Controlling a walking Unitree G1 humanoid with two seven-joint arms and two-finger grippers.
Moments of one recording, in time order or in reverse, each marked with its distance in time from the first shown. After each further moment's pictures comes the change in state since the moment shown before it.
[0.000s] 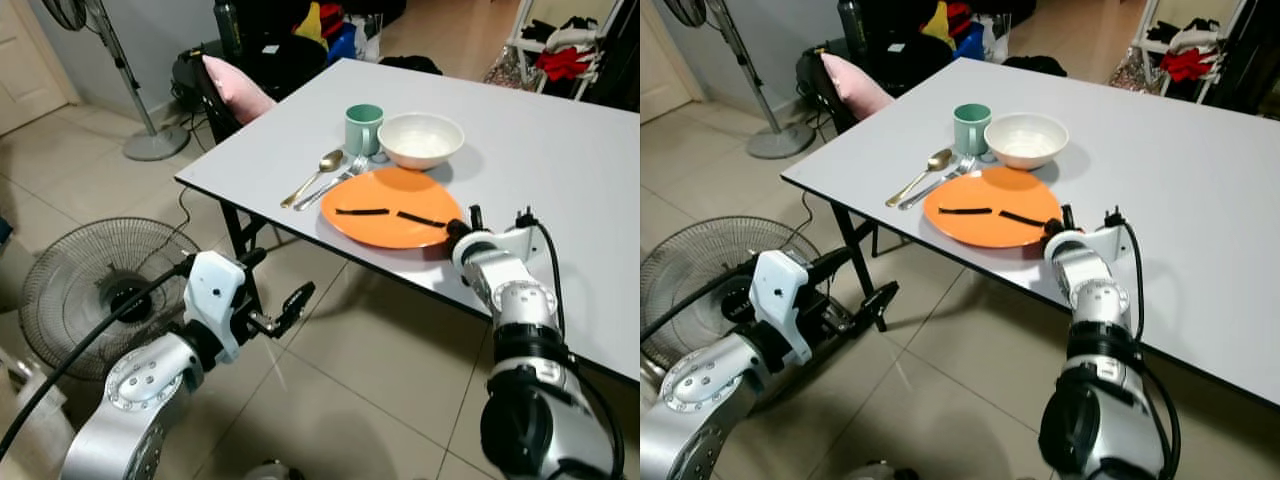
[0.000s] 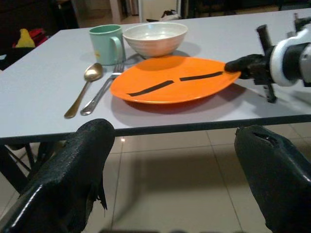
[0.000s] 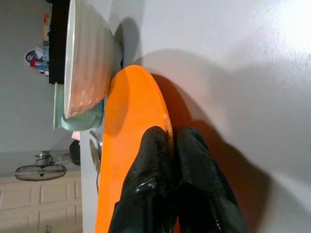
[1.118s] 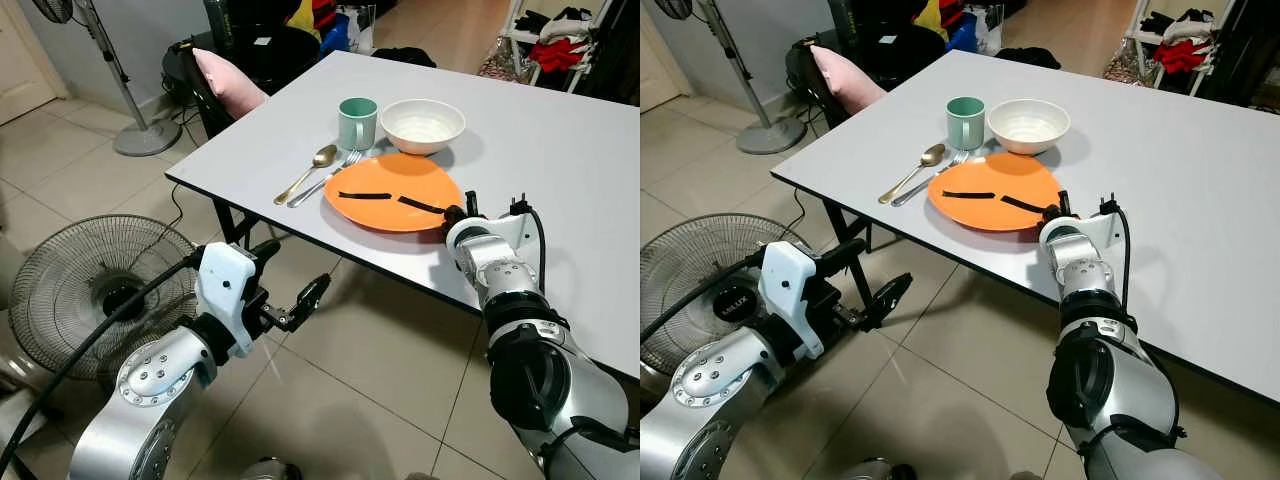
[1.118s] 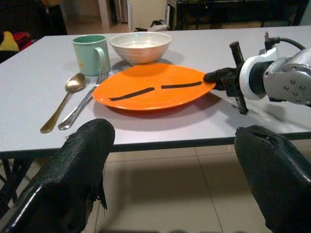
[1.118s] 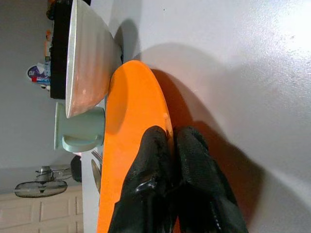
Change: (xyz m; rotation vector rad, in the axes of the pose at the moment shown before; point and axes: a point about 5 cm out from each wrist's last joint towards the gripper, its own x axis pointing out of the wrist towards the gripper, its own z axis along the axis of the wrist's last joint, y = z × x) left arm 0.008 -0.009 0.012 -0.030 -0.051 -0.019; right arm 0.014 0.011 -0.004 0.026 -0.037 0.013
